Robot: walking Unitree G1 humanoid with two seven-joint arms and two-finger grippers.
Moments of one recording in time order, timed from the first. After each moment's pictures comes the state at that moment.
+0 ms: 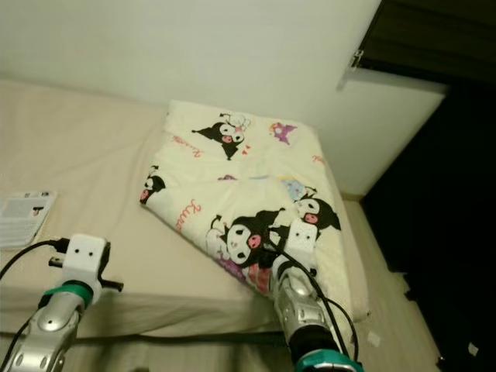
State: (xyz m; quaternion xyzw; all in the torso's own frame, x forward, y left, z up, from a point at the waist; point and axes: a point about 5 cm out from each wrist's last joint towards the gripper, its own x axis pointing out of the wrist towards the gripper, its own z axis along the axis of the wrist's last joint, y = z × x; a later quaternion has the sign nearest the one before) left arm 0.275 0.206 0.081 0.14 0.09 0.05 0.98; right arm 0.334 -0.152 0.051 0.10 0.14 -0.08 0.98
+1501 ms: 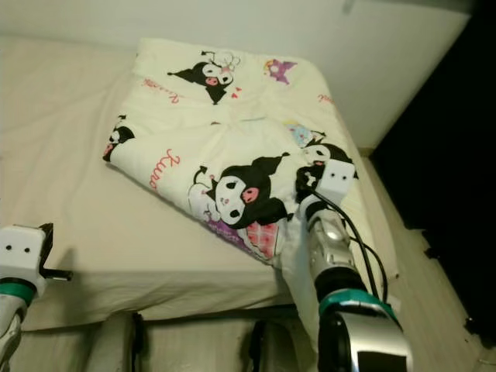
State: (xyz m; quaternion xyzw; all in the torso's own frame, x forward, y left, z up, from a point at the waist) left arm 0.244 0.255 0.128 0.18 0.00 0.11 0.98; right arm 0.391 -0.201 0.157 0.09 -0.02 -0.04 0.99
